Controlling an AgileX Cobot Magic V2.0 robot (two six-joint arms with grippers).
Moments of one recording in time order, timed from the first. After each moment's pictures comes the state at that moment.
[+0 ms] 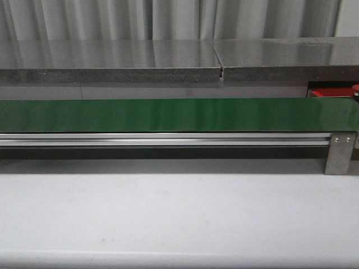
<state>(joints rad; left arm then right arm) -0.17 0.51 -0.64 -0.20 0.70 0.00 -0.48 1.63 -0.99 0.56 0.25 -0.48</state>
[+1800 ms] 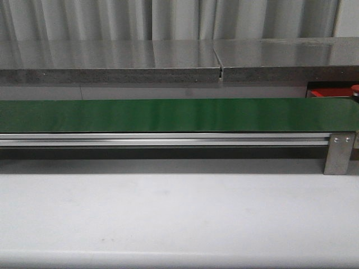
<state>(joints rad) -0.17 0.51 -0.64 -0.20 0.70 0.00 -0.14 1.23 -0.99 0.50 0.41 -0.55</state>
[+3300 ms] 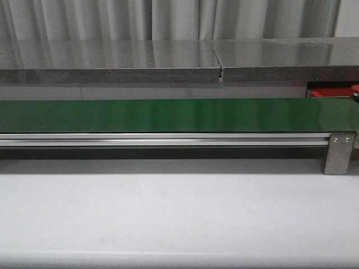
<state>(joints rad) -0.01 0.81 -0.76 -0.20 0.64 -0.07 -0.07 0.45 -0.53 0.49 0.46 -0.56</state>
